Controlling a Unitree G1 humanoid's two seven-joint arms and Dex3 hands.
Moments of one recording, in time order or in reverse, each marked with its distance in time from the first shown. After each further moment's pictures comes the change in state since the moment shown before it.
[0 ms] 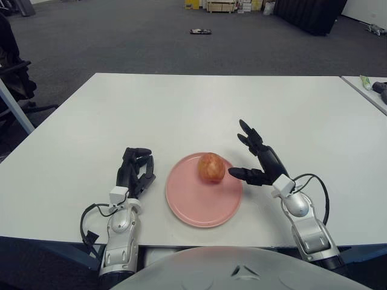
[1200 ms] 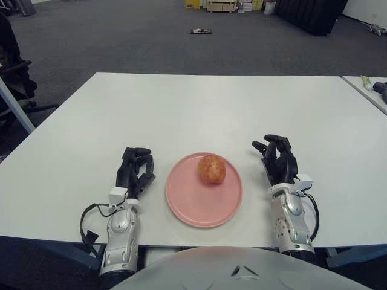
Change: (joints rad) left arm -0.007 0.005 -0.002 0.016 -0.012 -0.018 -0.010; right arm -0.052 0.294 -0.228 0.279 0.437 -0.007 -0.132
